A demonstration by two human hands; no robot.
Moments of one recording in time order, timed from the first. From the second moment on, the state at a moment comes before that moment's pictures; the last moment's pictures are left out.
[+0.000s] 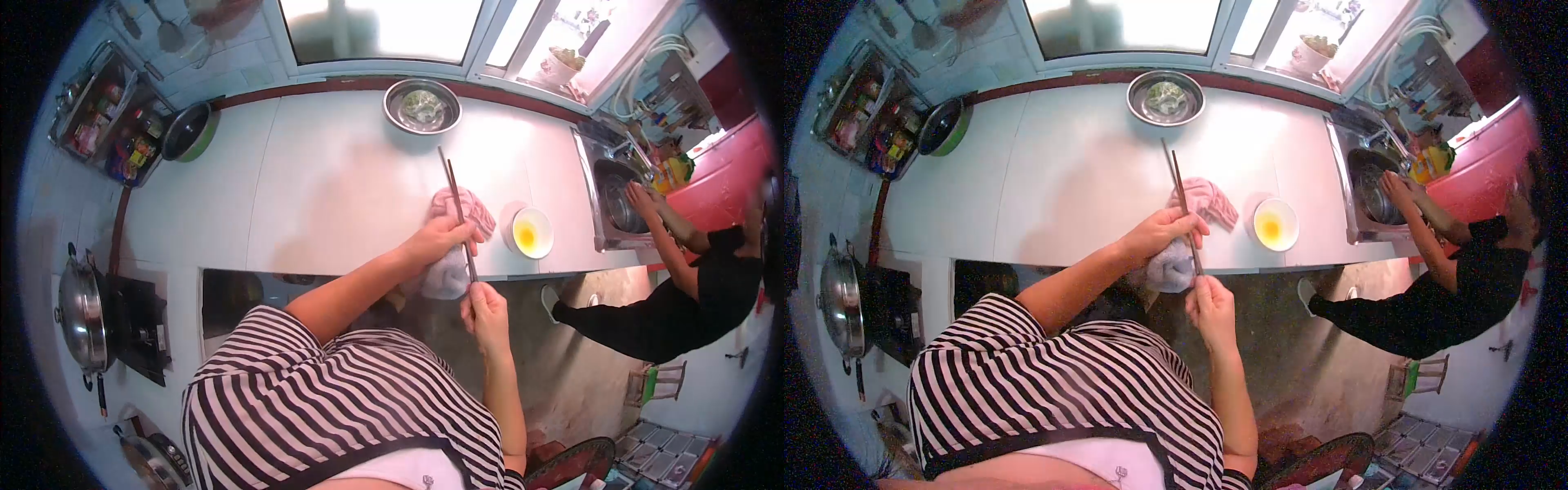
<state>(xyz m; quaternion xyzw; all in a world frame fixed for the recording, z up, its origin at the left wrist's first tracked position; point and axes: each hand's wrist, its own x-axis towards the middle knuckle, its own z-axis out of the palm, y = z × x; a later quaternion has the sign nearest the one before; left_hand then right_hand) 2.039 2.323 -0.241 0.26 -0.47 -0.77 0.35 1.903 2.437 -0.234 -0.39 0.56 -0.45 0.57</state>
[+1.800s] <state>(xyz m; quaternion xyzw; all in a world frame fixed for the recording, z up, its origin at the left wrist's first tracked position) 2.030 2.057 -0.260 0.42 -0.72 -0.43 0.34 1.836 2.410 -0.317 -0.27 0.65 -0.38 0.60</state>
